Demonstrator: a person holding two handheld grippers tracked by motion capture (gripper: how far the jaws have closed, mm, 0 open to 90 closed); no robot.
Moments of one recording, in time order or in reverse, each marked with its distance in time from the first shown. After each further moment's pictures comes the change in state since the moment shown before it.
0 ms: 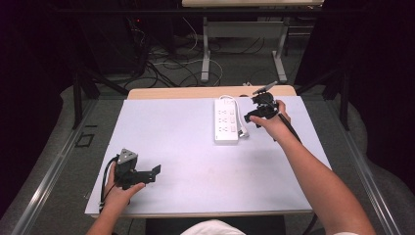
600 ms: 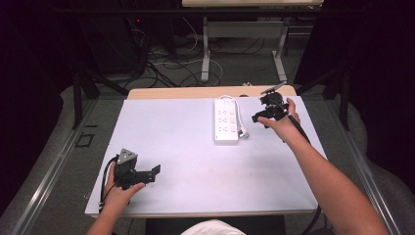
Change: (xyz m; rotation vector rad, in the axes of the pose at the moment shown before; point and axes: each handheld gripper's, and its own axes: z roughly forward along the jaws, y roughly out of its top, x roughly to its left) left arm 0.000 0.000 0.000 -0.010 0.006 -0.001; right arm -0.016 -0.010 -0.020 -0.032 -0.039 -0.020
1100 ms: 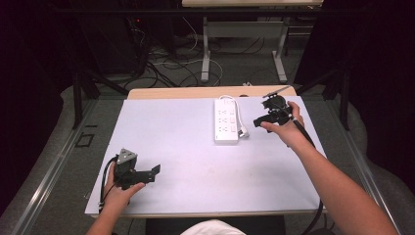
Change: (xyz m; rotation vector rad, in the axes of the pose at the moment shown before) left arm 0.001 0.001 -0.001 0.007 -0.001 -0.002; right arm 0.003 -0.014 -0.018 -0.031 0.027 -0.028
